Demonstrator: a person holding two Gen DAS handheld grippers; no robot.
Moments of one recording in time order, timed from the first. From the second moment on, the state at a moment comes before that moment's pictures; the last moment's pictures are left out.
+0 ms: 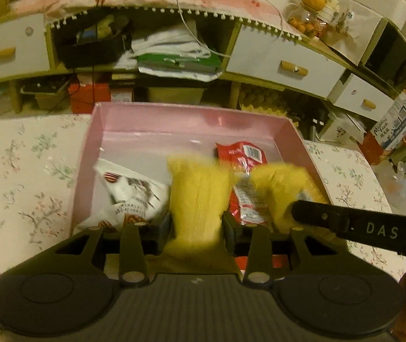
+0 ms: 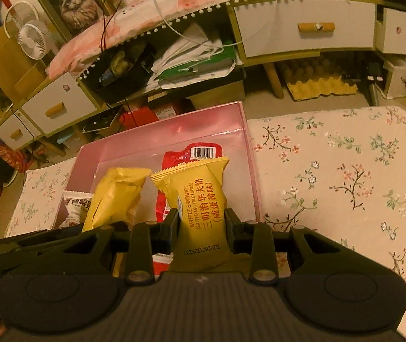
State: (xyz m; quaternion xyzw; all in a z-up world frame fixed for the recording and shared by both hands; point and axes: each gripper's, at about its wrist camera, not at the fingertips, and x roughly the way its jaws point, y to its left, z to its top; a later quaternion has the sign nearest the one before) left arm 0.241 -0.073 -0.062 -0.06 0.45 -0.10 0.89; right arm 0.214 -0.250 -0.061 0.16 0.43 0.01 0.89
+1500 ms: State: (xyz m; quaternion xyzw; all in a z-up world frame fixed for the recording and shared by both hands) left arm 0.088 0.037 -0.051 -0.05 0.56 -0.01 0.82; right arm 0.085 -0.182 -0.020 0.05 0.48 0.13 0.87
